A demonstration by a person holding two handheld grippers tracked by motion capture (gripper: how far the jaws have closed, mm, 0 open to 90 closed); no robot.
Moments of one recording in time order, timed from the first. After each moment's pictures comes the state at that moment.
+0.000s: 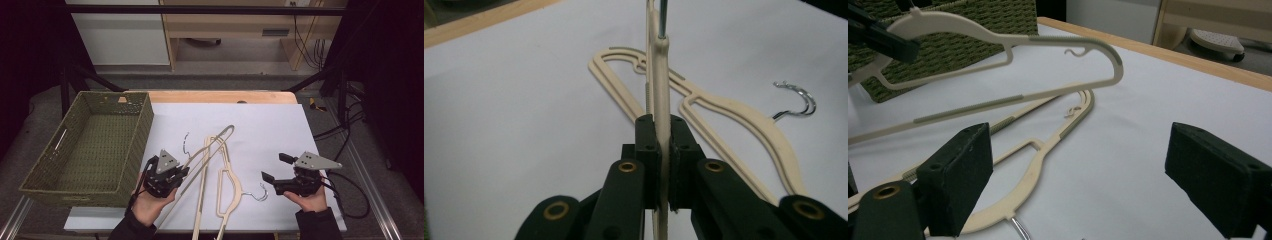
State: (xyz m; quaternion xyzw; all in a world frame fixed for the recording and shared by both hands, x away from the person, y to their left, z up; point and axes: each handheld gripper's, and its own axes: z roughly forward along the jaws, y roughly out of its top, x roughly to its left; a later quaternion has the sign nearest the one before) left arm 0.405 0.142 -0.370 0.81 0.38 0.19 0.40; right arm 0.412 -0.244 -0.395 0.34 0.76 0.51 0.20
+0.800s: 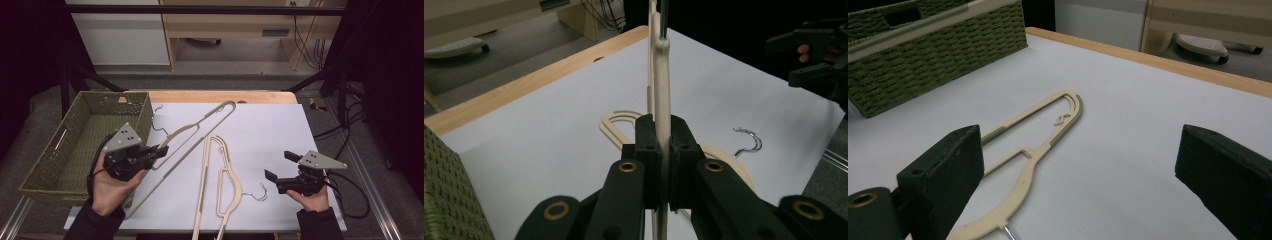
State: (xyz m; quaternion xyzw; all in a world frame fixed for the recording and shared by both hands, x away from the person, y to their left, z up) left arm 0.406 0.202 -0.274 0.80 0.32 0.18 0.47; right arm 0.412 -0.250 -0.391 0.36 0.74 0.52 0.21
